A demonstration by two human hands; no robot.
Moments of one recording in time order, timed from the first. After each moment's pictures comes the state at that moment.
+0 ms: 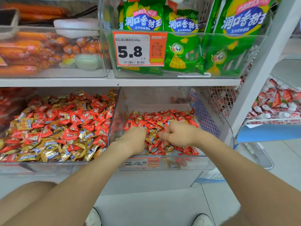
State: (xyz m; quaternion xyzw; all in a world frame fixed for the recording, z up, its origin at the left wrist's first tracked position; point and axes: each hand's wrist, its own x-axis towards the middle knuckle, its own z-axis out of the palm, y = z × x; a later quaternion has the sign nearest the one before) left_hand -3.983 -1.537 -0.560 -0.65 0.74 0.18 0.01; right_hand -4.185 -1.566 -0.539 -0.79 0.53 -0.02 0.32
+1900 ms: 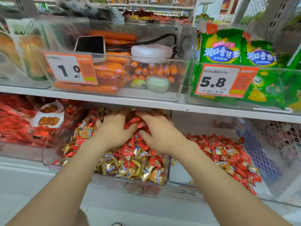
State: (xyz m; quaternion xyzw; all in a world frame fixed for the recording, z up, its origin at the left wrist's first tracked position) left_hand -3.779 -1.524 -0.495 -0.77 0.62 0.09 -0.16; right_hand -3.960 -1.565 -0.493 -0.90 0.40 -0.15 0.10
